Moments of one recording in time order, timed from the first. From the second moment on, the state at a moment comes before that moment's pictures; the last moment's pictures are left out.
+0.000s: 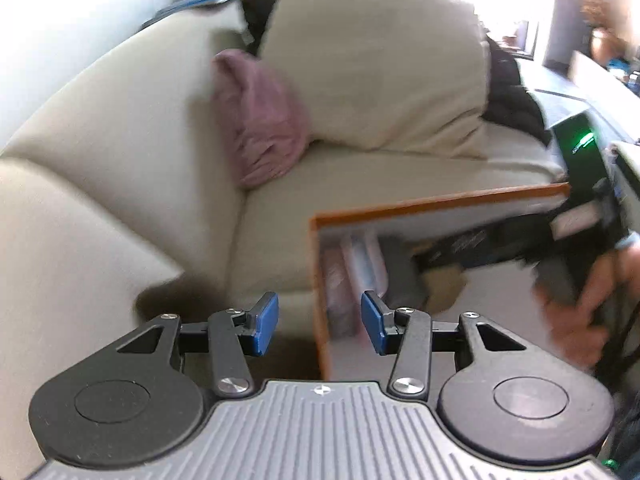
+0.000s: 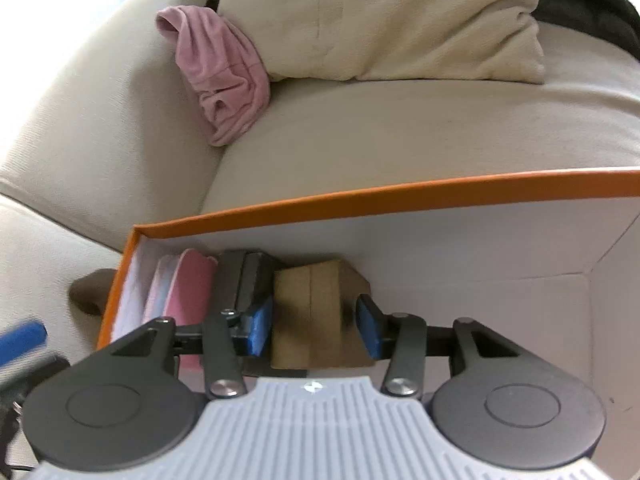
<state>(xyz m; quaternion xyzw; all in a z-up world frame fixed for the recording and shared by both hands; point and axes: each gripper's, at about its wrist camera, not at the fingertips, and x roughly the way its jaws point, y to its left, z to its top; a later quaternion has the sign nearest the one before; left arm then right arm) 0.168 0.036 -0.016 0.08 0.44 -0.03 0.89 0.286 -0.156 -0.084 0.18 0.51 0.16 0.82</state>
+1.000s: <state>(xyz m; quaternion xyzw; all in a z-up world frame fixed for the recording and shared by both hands) 0.131 0.070 -0.012 0.01 0.42 -0.07 0.91 0.242 -0.109 -0.061 -0.09 0.48 0.23 0.84</state>
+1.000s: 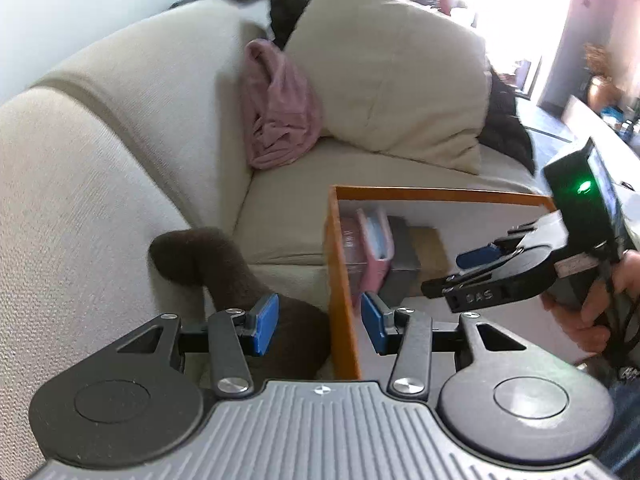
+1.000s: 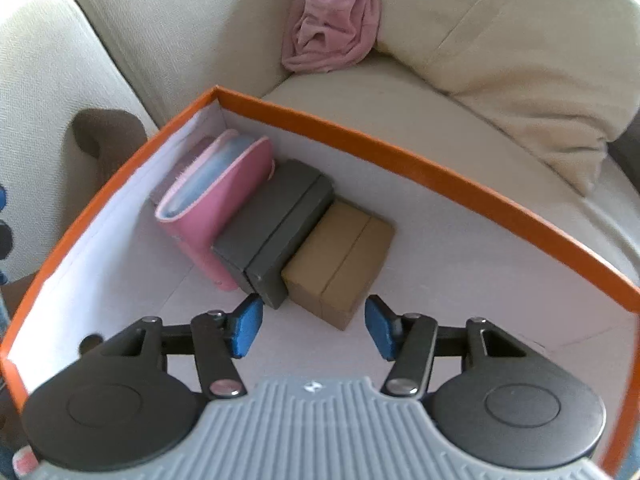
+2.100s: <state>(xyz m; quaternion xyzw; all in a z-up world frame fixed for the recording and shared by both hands) 0.016 -0.089 -0.074 0.06 0.49 -0.31 0.81 0.049 -0.308 -0.104 0.13 0.49 0.13 0.85</state>
